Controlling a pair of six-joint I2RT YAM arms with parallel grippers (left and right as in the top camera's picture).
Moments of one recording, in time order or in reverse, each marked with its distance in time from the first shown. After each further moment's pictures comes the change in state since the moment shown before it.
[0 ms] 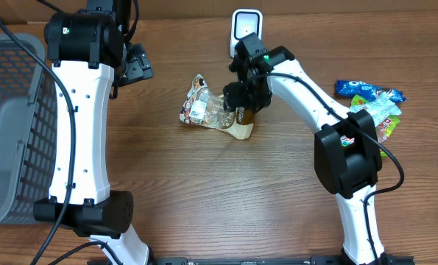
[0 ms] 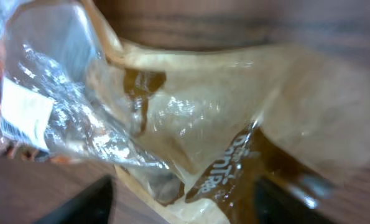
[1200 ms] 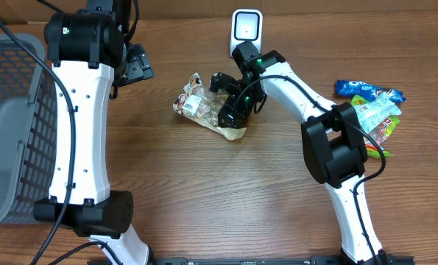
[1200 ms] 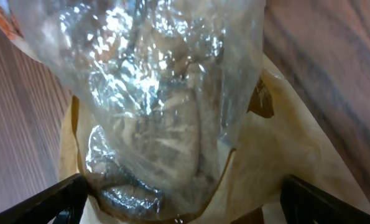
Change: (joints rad) left arm 0.000 0.000 0.000 0.000 0.000 0.000; right arm -0.001 0.143 0.044 0.030 -0.177 -0.776
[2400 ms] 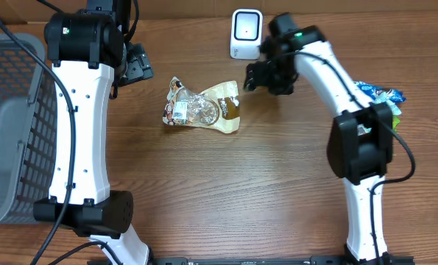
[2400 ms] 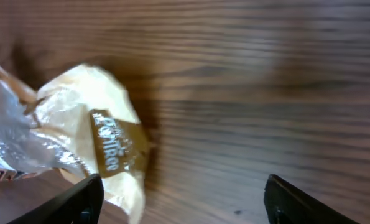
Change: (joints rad) left arm 0.000 0.000 0.000 0.000 0.000 0.000; right arm -0.182 -0.071 0.082 -0.124 0.062 0.858
